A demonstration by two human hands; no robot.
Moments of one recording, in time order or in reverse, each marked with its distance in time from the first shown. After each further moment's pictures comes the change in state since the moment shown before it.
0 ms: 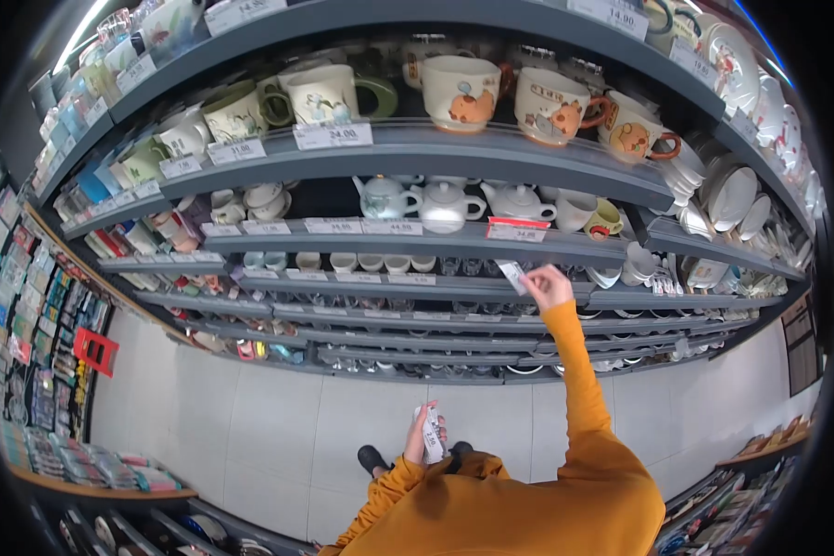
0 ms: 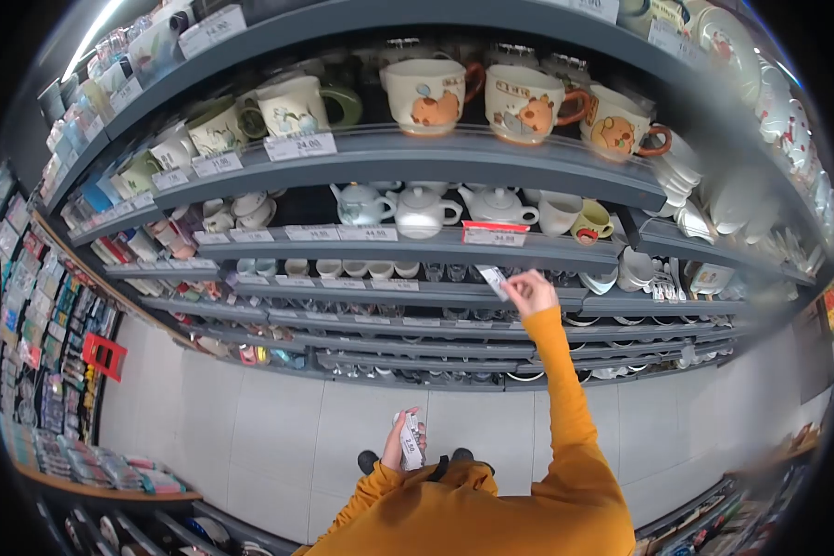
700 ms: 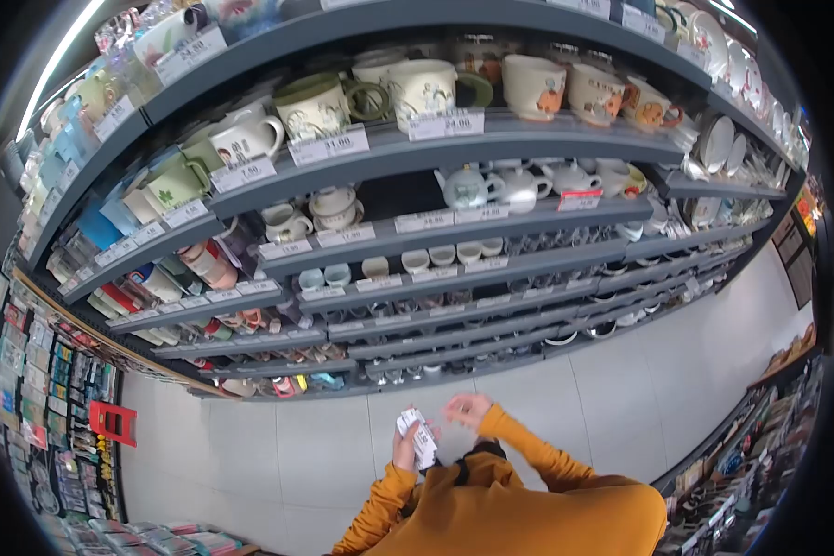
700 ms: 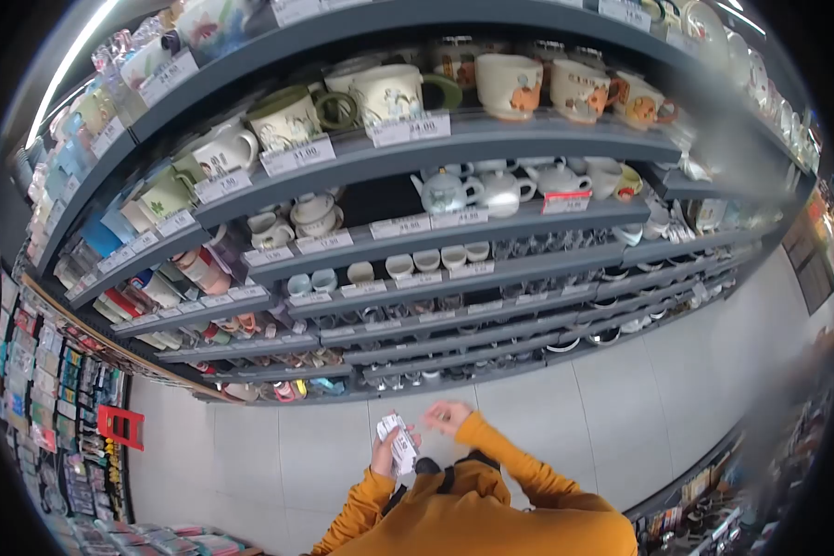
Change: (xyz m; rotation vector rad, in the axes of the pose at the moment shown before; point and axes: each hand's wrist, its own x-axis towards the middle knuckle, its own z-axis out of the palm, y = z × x) left_hand -0.058 0.189 -0.182 0.196 0.075 0.055; right_hand -0.229 -0.208 0.263 0.628 -0.667 0.507
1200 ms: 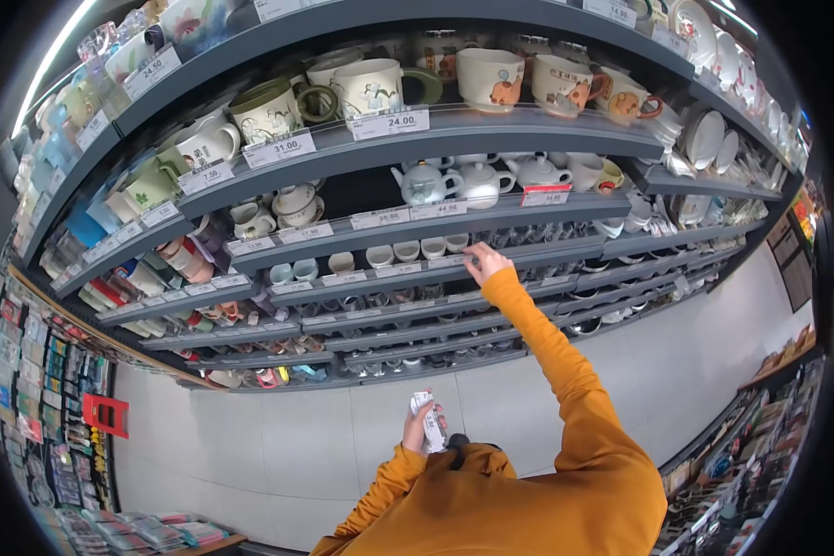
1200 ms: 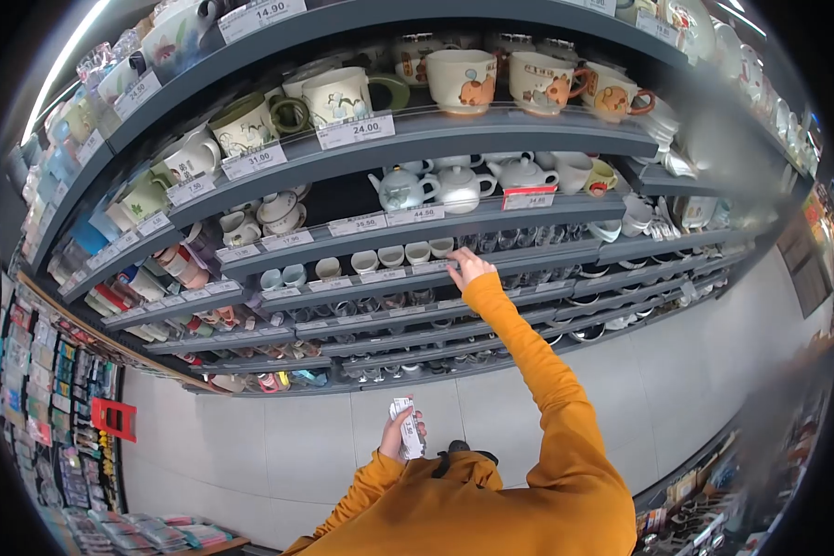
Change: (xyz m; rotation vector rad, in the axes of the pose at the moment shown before) left_hand 0.010 -0.044 0.092 -0.071 -0.108 -0.118; right_hand 0.114 -0.093 -0.218 -0.915 0.670 -0.364
